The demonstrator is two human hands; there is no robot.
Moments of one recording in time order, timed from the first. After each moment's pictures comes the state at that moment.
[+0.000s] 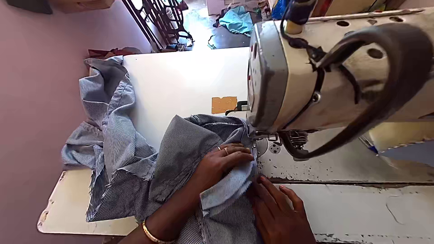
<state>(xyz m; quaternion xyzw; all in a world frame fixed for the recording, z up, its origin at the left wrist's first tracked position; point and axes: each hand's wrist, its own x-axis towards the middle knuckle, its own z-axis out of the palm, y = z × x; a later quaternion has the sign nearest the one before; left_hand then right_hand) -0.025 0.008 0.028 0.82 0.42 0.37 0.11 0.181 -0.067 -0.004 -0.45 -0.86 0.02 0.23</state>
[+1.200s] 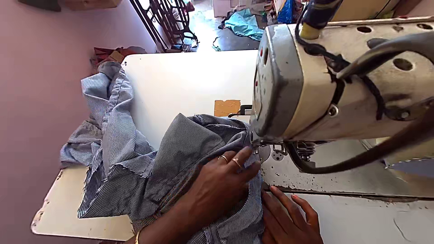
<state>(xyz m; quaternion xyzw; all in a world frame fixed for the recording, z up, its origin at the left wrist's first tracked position) -0.016 -0.003 0.033 0.86 0.46 0.21 -0.03 0.201 -0.065 -0.002 -0.44 -0.88 0.02 0.20</state>
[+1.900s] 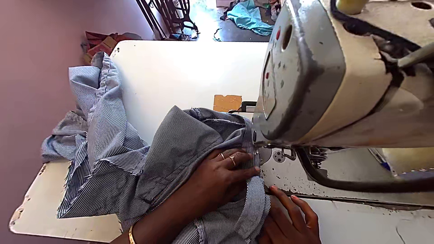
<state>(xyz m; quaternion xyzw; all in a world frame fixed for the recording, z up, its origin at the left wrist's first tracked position) -0.032 0.008 0.007 0.87 0.41 0.25 0.10 0.199 -0.060 0.001 -0.44 -0.88 0.04 0.20</state>
